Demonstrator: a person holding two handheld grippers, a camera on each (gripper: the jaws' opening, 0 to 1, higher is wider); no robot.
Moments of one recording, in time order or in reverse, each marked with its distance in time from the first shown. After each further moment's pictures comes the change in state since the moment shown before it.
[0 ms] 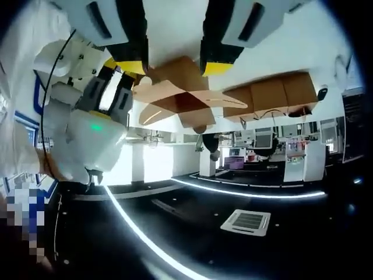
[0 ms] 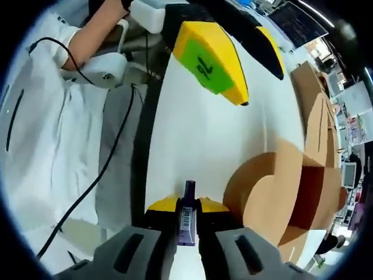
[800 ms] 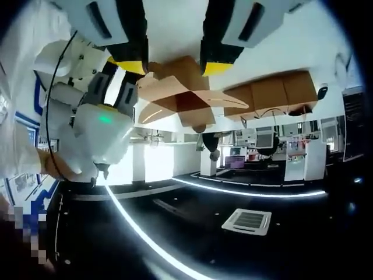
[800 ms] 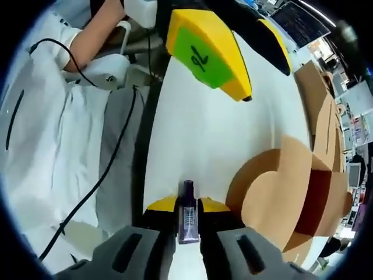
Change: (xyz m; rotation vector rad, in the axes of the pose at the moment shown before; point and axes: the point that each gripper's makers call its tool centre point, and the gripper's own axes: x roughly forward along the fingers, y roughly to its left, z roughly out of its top) left arm -0.001 -0.001 0.002 0.006 -0.005 -0.002; right arm 0.007 -0.001 0.001 0.015 -0.023 0.032
